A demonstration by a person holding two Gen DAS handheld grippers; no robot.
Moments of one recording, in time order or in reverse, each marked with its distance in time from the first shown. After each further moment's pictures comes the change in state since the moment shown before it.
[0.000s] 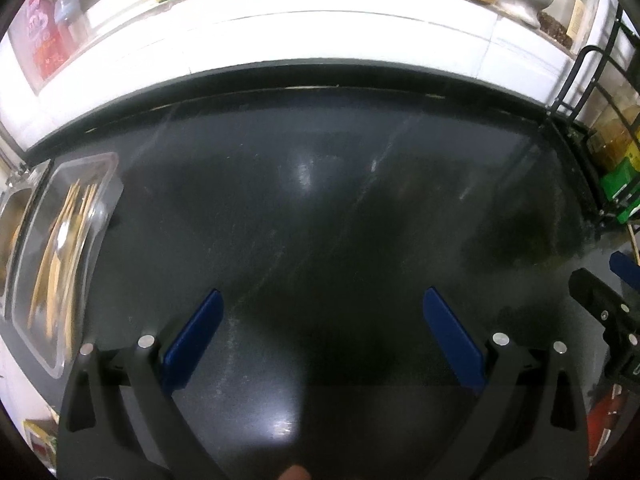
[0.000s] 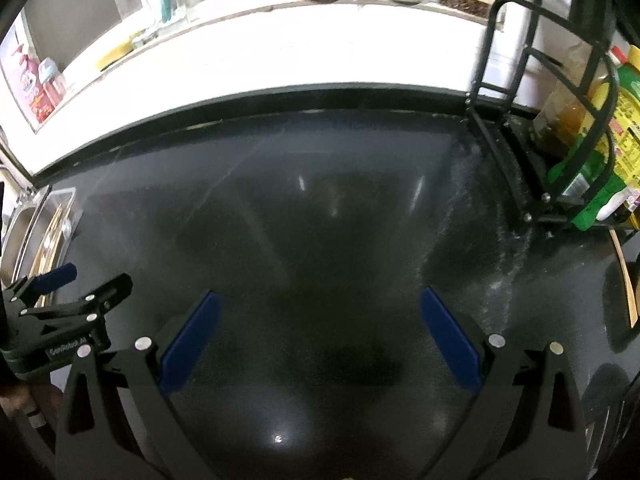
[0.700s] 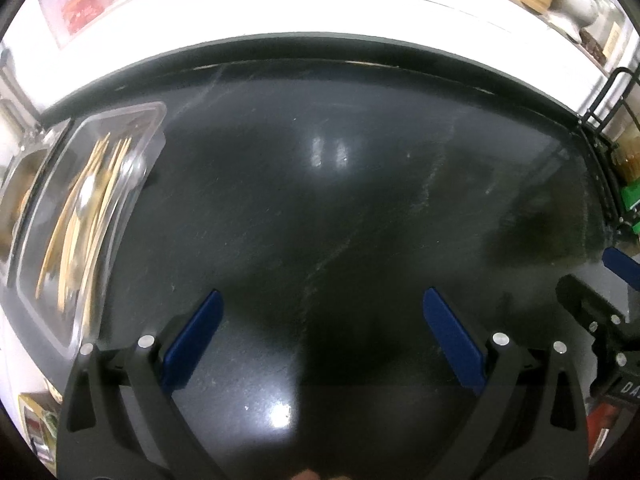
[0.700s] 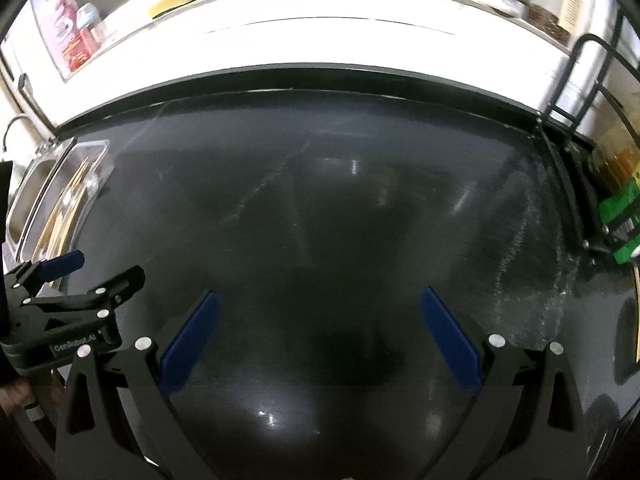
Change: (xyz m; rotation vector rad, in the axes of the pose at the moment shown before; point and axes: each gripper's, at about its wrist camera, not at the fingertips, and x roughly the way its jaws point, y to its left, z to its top) left arm 0.003 0.060 -0.017 -0.095 0.062 0.017; right arm 0.019 0.075 0.001 -0.142 0.060 0.064
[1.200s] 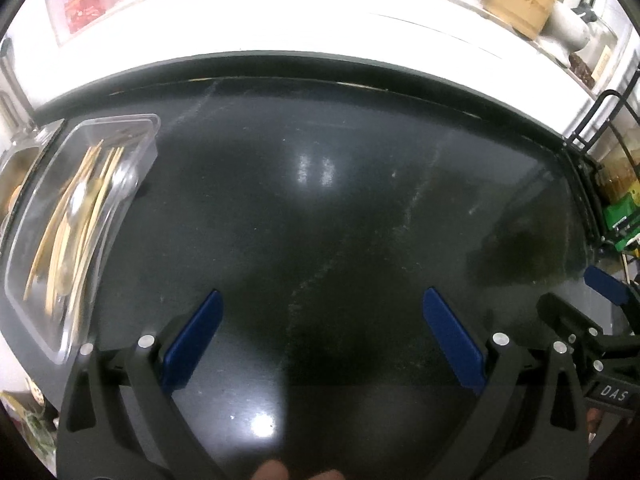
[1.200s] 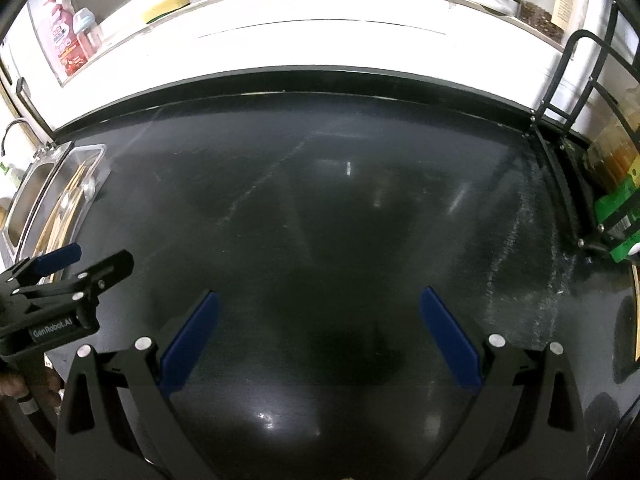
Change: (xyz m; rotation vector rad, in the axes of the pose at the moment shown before) left arm -0.009 -0.003 0.004 -0.026 -0.064 -0.056; right arm -0.003 -0.011 0.000 0.022 -0.008 -0.011
